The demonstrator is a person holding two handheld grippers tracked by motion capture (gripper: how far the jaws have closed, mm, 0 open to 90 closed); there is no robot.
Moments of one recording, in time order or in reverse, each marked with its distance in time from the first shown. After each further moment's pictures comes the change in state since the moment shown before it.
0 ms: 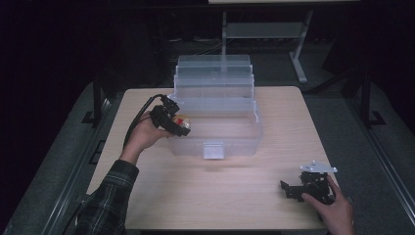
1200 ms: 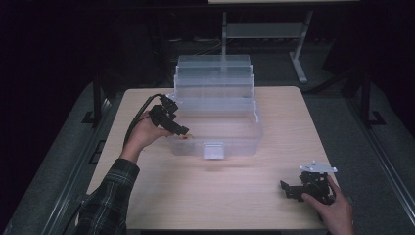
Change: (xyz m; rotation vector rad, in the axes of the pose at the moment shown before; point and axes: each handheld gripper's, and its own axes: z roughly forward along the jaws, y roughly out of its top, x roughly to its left) left arm 0.008 -0.002 0.003 0.000 -0.005 -0.006; right arm 0.000 0.000 0.000 0.000 0.000 -0.001
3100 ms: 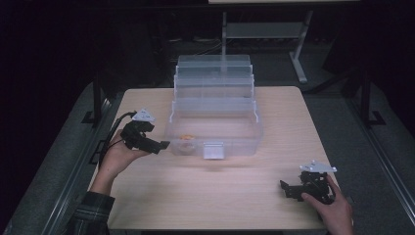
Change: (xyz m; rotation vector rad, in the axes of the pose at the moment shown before) left arm -0.022 -0.083 -0.053 -0.162 0.078 -0.042; right arm 0.000 0.001 0.001 0.002 -0.001 0.003
